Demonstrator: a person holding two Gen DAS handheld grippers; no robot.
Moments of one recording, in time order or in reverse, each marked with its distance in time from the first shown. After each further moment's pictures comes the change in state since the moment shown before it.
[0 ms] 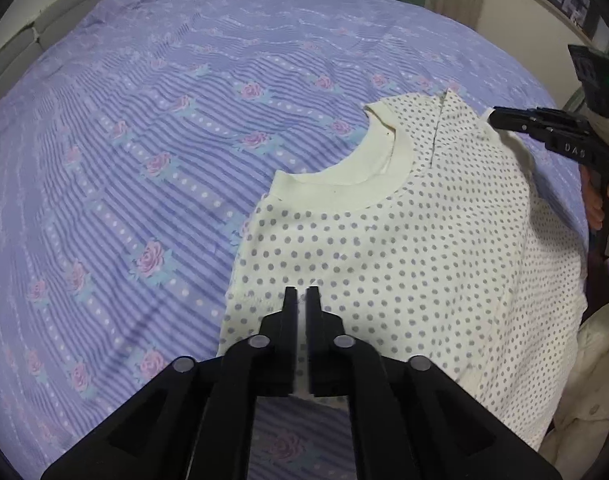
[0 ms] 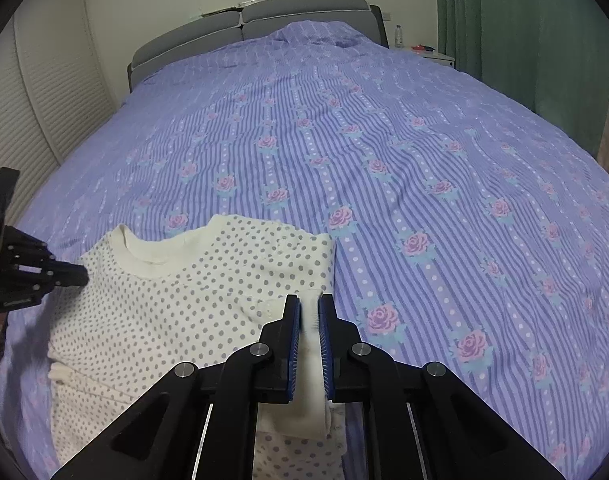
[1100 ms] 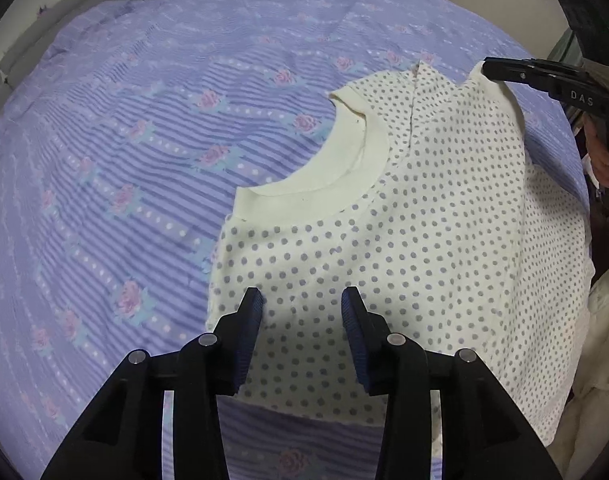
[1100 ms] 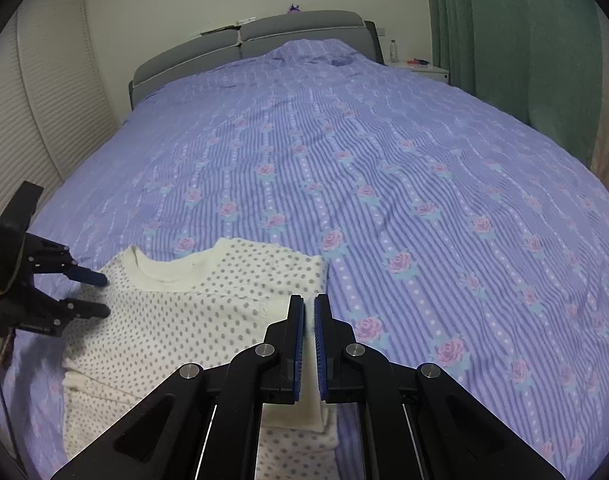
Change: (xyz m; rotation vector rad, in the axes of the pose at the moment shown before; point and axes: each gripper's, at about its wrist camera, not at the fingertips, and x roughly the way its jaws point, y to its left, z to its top) left arm 0.029 -0.027 0.030 0.146 0.060 0.003; right arm -0.023 -0.007 0.006 0.021 -0.057 0.007
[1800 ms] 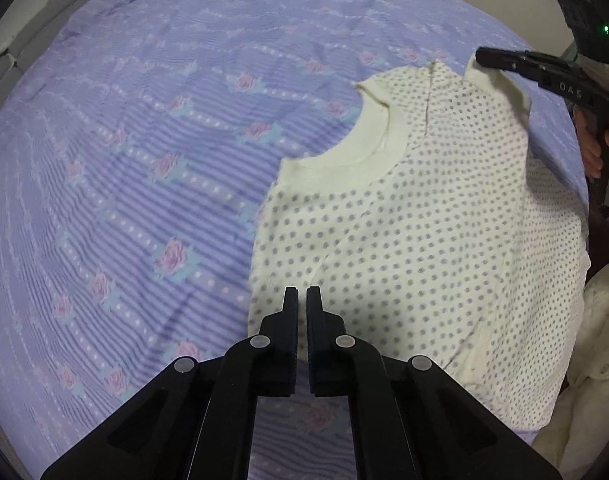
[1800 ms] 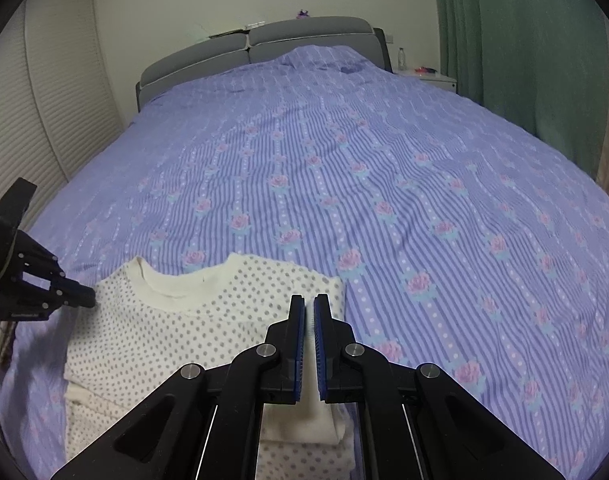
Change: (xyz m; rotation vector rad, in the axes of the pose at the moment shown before) left arm -0.035 0.020 -0.027 -0.051 0.043 0.029; right arm 0.011 0.015 0.013 -0.034 -0.031 0.010
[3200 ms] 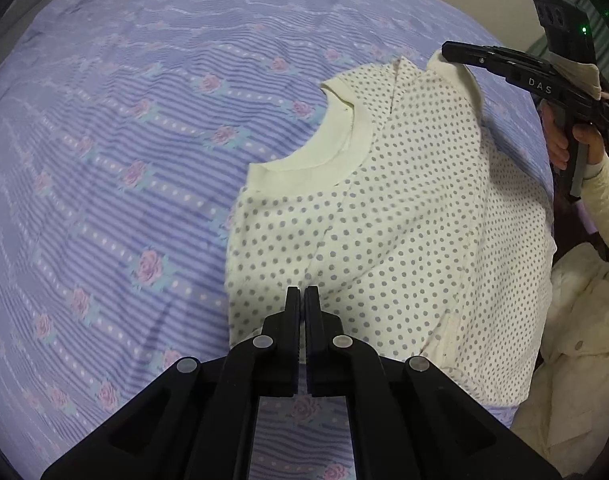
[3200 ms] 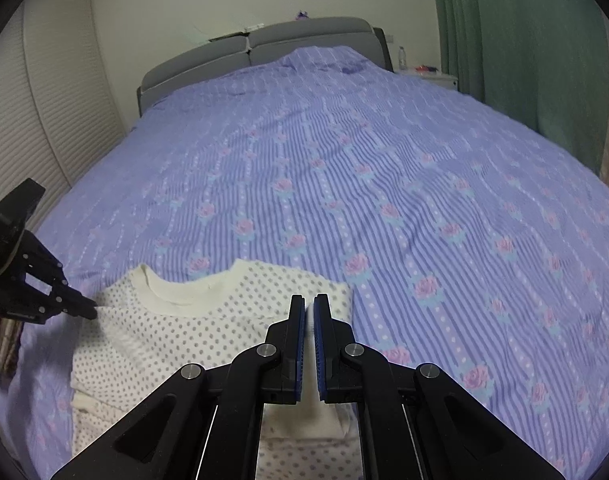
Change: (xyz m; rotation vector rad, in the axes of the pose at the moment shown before) left arm -0.005 0.030 0.010 0.059 0.030 -0.151; right arm 0.001 0.000 0.002 0.020 -0.011 0.018
